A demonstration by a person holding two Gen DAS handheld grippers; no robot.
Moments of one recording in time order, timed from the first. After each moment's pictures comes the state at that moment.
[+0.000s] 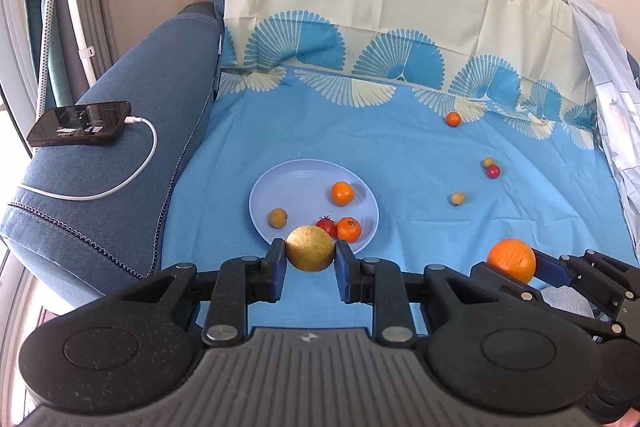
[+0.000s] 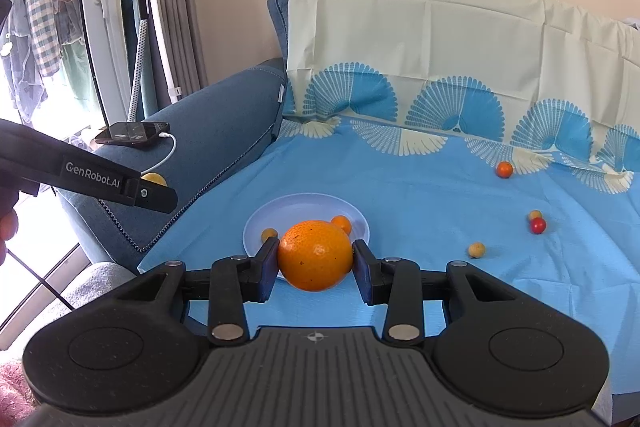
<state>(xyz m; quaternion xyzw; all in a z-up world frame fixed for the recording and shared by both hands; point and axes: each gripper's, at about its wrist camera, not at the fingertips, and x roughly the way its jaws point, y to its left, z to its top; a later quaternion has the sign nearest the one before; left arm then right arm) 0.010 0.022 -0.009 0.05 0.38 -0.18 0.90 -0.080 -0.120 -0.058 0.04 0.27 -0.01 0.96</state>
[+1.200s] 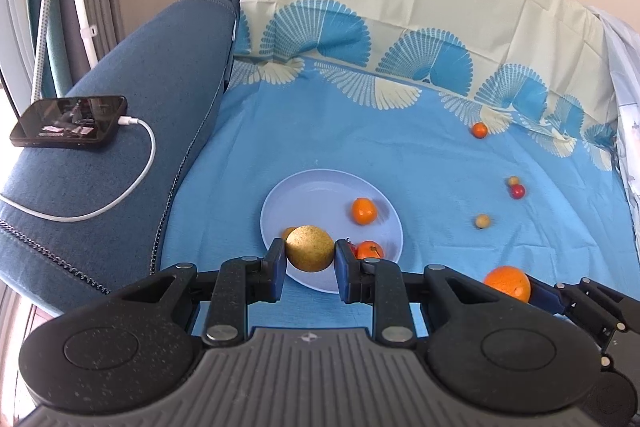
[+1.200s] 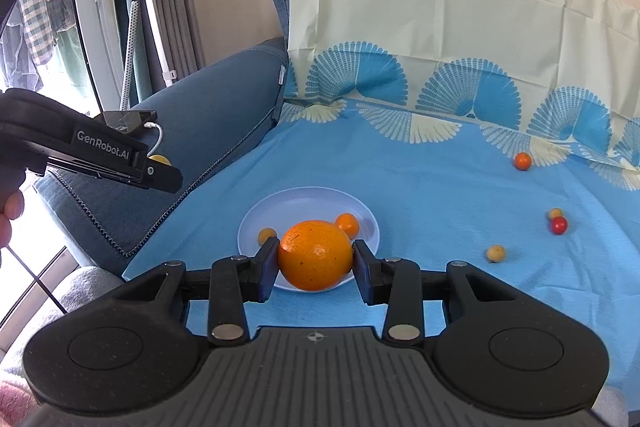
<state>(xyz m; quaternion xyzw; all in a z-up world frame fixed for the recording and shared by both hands) 0.084 0.019 -0.022 0.03 0.41 -0.16 0.90 -0.020 -0.118 -0.074 0.04 0.30 -0.01 0.95</state>
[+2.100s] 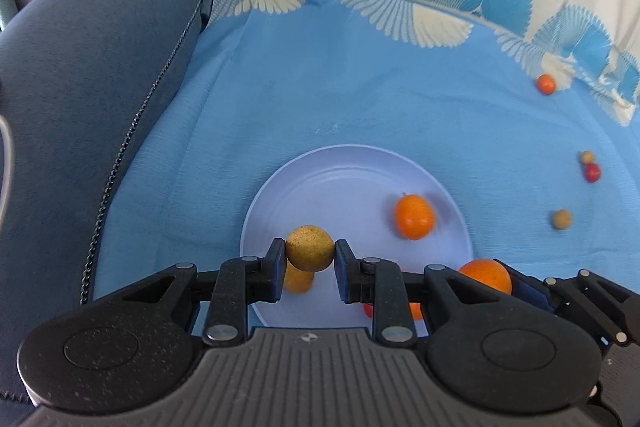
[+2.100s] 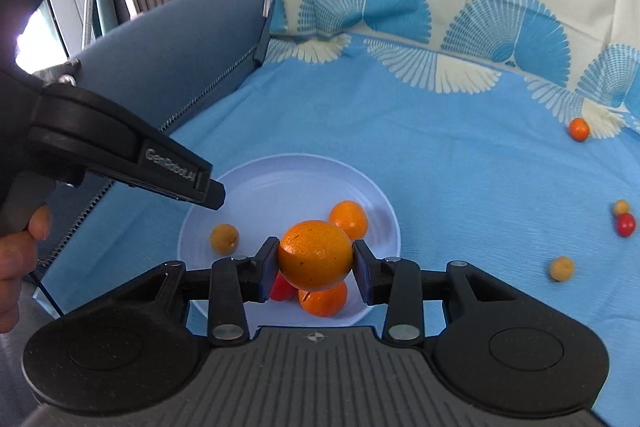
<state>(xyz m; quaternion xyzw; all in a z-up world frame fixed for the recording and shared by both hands) 0.228 -0.039 -0.137 0.07 0.50 -0.14 0.85 0.131 -0.135 -0.161 0.04 0.38 0.00 0.92</state>
